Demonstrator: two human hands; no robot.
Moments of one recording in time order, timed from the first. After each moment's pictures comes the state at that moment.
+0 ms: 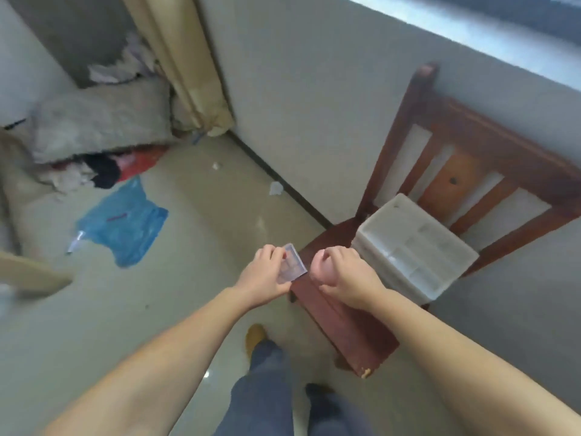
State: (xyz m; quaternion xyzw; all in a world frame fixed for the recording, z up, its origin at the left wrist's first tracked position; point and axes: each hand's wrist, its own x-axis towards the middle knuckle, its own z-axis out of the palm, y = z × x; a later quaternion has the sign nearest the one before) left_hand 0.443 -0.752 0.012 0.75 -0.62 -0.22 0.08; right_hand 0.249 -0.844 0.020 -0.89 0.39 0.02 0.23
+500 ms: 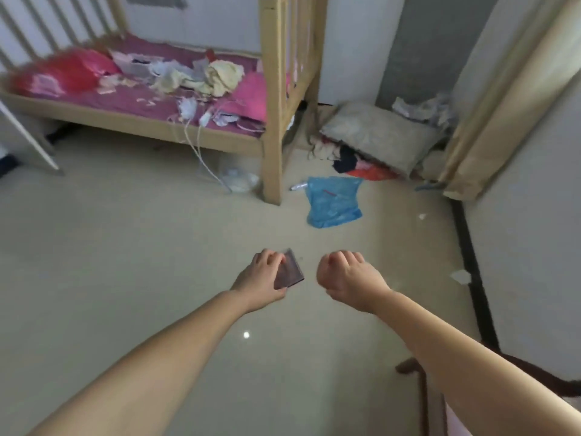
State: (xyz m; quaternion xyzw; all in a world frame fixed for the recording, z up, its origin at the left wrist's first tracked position) left_hand 0.515 -0.325 0.076 0.96 -0.21 -0.09 0.18; right_hand 0.482 -0.554 0.086 -0.99 -0.10 0.08 0.08
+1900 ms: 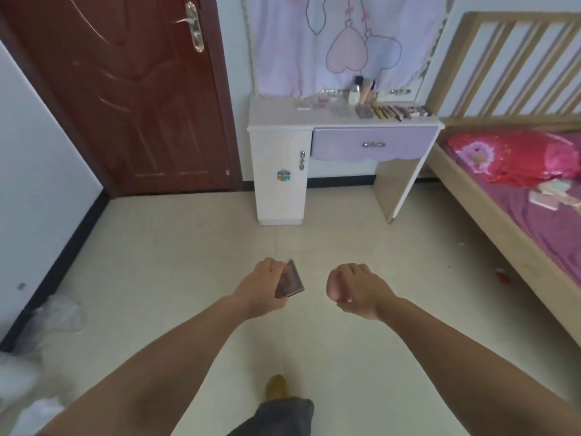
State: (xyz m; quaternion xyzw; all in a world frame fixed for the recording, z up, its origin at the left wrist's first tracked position) left_hand 0.816 0.699 0.061 0.92 0.35 0.03 0.20; right_hand 1.040 0.576 0.067 -0.76 -0.63 0.14 0.00
